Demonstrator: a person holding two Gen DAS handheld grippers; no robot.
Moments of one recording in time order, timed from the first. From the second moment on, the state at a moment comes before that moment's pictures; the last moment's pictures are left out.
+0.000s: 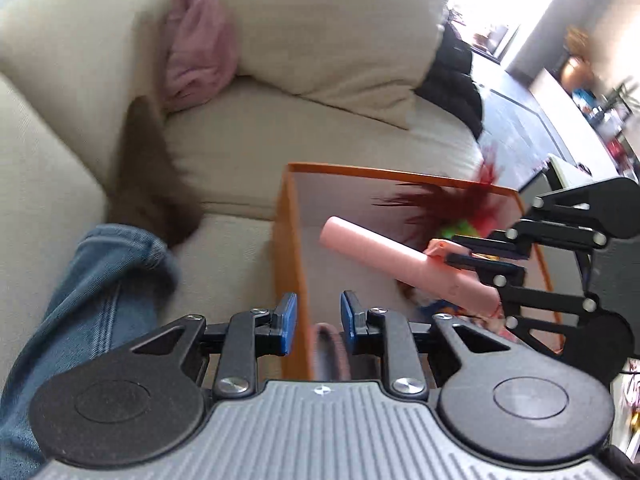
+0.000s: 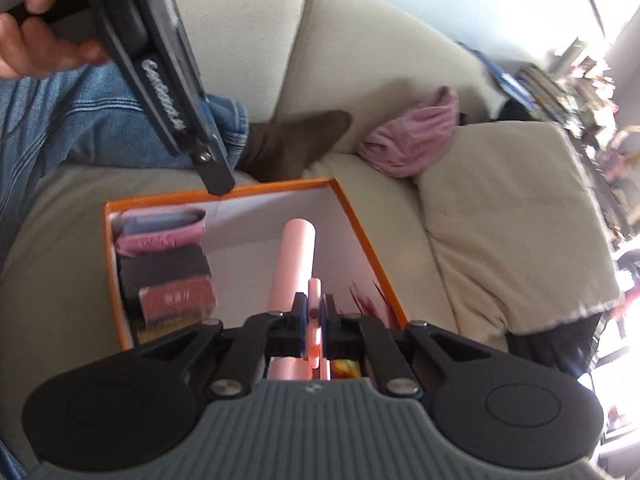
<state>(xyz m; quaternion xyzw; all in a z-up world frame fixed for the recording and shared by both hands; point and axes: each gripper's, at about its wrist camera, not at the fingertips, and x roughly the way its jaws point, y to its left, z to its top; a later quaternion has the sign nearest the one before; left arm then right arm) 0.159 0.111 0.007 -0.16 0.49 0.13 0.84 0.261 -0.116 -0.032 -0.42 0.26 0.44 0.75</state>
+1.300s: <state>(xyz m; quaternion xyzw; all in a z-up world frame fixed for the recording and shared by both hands) 0.107 0.074 0.015 -0.13 0.39 0.13 0.90 0.273 -0.143 0.008 -0.30 0.29 0.33 0.85</state>
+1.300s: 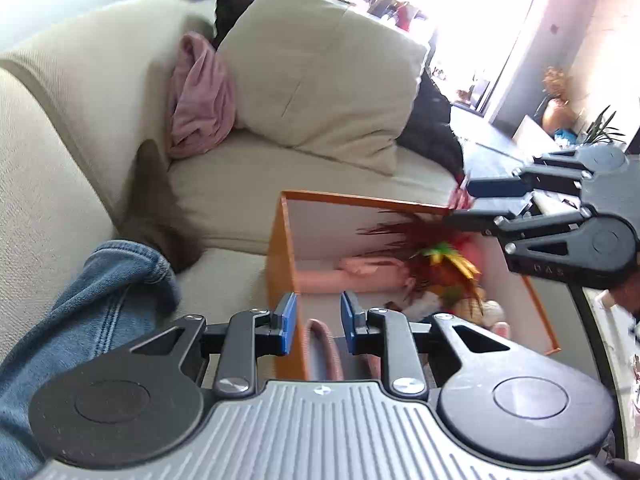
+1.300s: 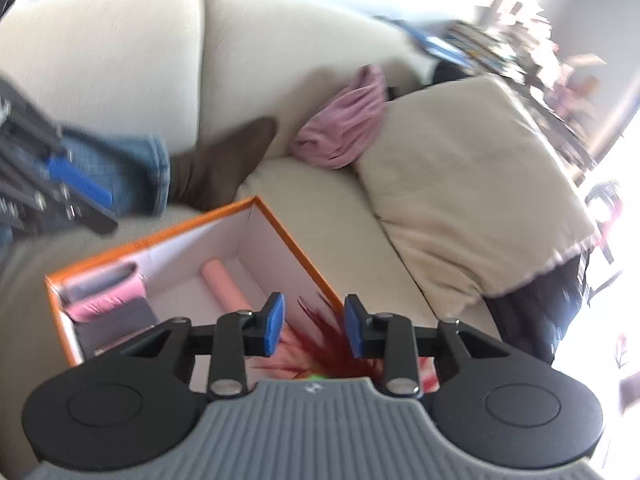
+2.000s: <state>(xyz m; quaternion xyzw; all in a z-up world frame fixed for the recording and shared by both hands) 0.074 -0.011 -0.010 0.00 0.25 0.22 0.94 0.170 -0.194 -0.051 0.02 0.29 0.15 0.94</state>
